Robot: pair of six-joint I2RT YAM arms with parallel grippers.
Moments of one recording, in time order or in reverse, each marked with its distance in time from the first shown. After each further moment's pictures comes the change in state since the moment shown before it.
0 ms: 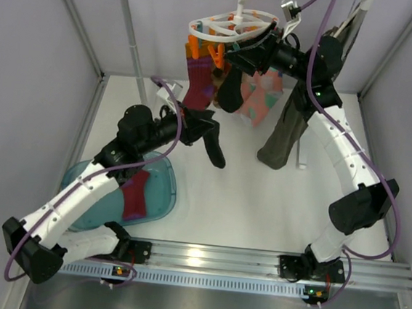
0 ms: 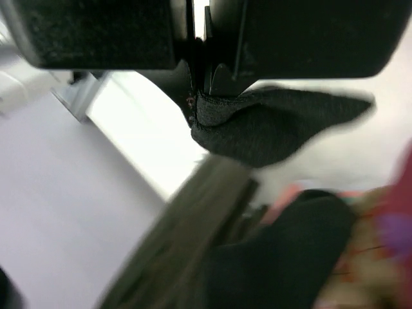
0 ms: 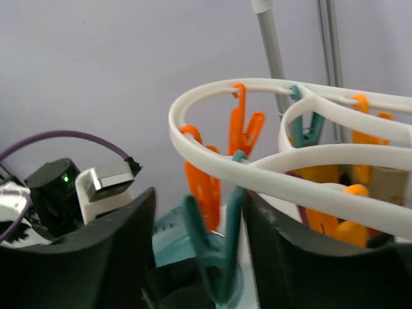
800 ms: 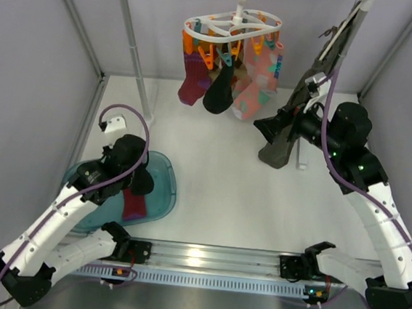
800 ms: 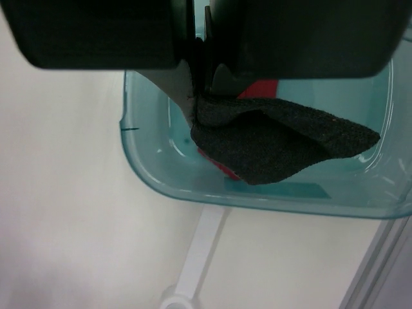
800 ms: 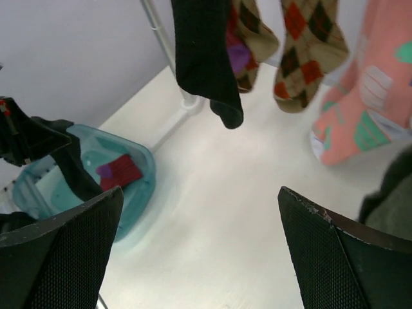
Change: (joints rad) left arm 0.009 -0.247 -0.056 -0.927 -1.025 -0.206; right arm -0.004 -0.647 -0.593 -0.602 0.475 -0.479
